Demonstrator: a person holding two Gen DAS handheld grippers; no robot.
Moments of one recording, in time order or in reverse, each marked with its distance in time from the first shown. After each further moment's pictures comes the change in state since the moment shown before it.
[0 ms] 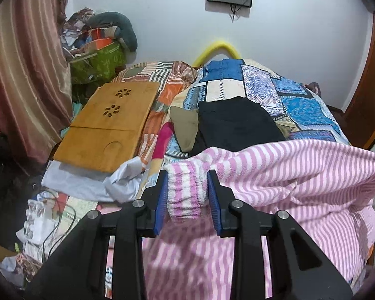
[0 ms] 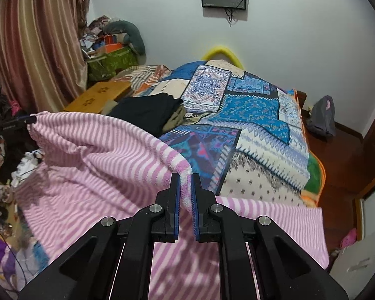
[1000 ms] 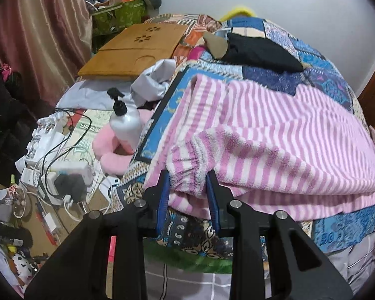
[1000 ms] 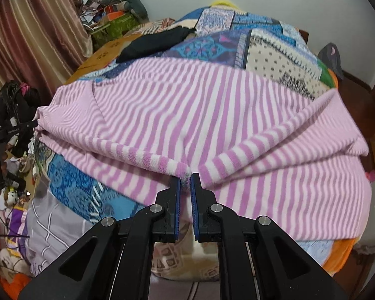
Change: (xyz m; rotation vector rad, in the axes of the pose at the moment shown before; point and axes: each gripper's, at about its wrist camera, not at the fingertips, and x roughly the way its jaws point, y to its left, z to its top) left arm -0.025 0.048 -0.192 -0.101 0.183 0.047; right arm -0.019 0.045 -0.172 0.124 0.226 0.086
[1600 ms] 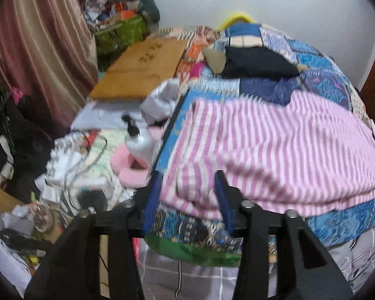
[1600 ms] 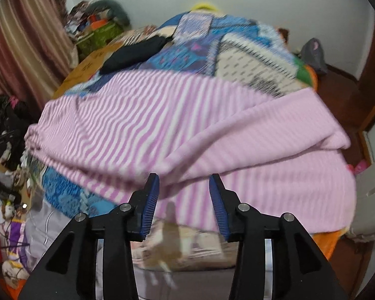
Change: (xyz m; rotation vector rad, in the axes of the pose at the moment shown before) left arm -0.052 -0.017 0.021 0.082 -0.083 0.079; right arm -0.040 -0.033 0.011 0.071 -0.043 -0.085
